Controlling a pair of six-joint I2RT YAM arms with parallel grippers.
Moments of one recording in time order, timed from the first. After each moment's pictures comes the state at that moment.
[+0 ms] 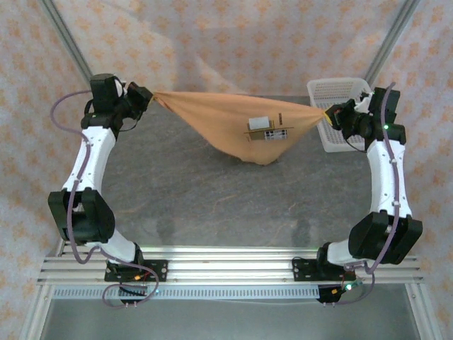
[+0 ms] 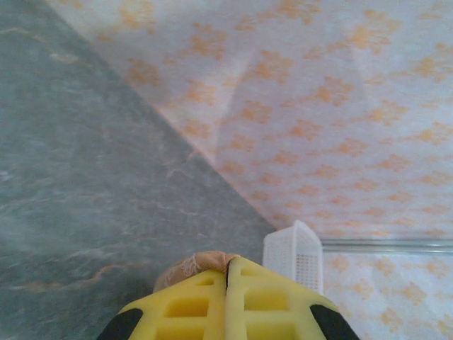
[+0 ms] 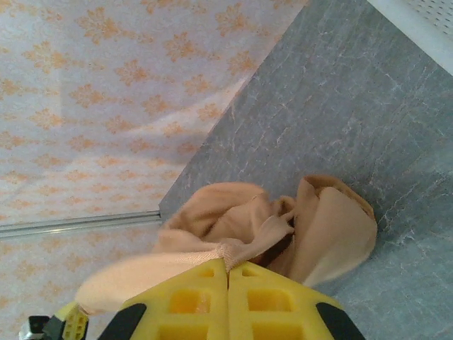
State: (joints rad) left arm 0.15 1.58 1.48 -0.39 0.47 -0.95; right arm -0.24 1.40 1.44 -0.69 -0.64 0.84
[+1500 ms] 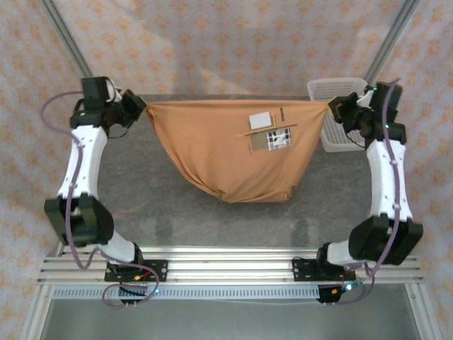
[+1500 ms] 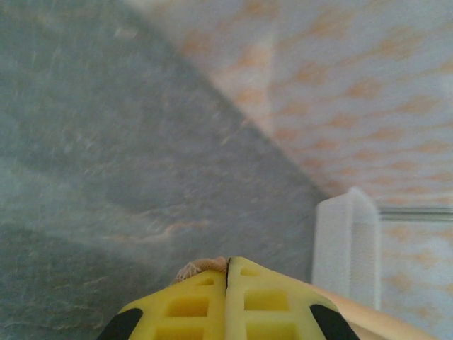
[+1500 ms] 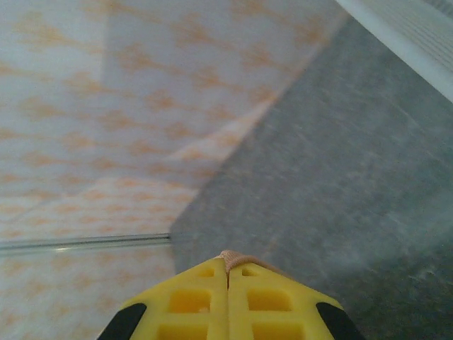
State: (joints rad) left arm 0.17 1.61 1.56 -0.66 0.48 -0.74; right arm -0.20 1.44 1.46 -0.61 -0.56 0.88
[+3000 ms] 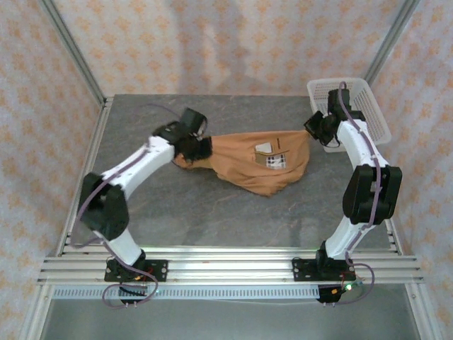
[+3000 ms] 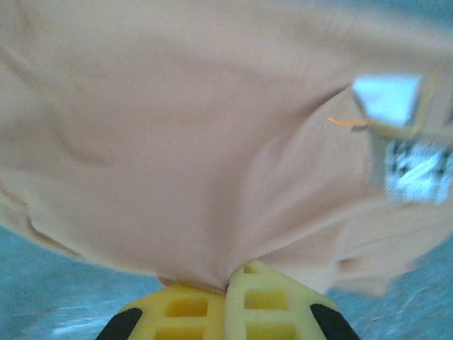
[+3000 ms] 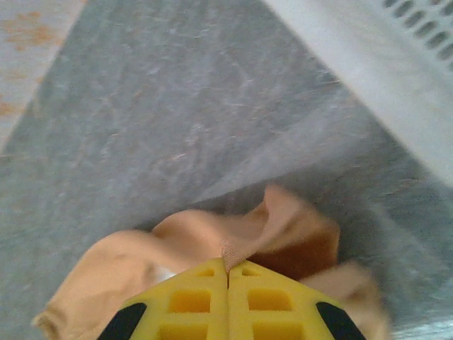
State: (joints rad) left arm -0.40 1.63 1.44 -0.77 0.10 -0.62; right arm -0.05 1.76 1.51 -0.76 -0.21 0.71
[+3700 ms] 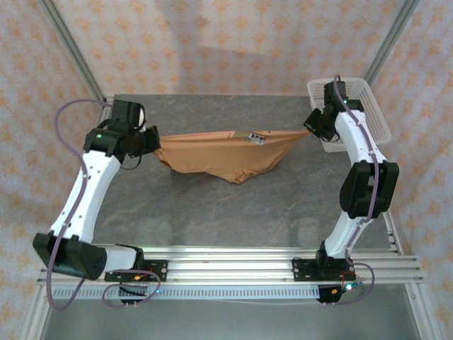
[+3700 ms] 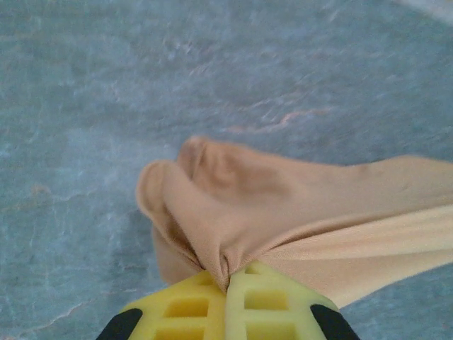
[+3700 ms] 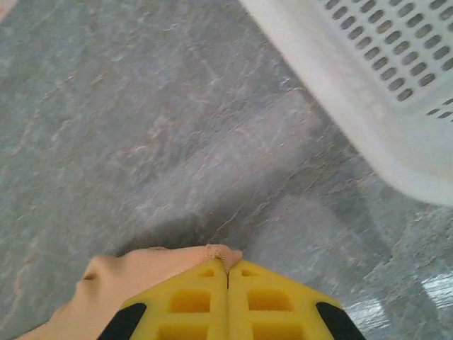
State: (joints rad) left arm -0.10 1.28 1.43 -1.03 0.05 -0.44; right arm -0.03 1.80 1.68 -0.96 -0.13 0.60
